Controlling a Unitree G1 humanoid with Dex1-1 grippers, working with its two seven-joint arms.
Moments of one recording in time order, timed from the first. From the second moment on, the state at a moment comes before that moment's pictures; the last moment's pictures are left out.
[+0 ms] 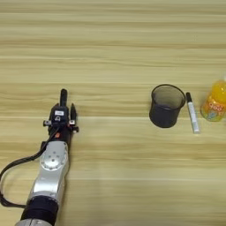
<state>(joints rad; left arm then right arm) -0.07 0.10 0.03 0.46 0.04 -0.26 0.09 0.07 -0.18 -0.36 0.01 0.10 -0.14 -0.11</state>
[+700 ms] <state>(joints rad) -0.13 0.12 0.07 0.52 0.03 -0.29 0.04 0.07 -0.18 -0.36 -0.01 0.08 -0.14 -0.10</state>
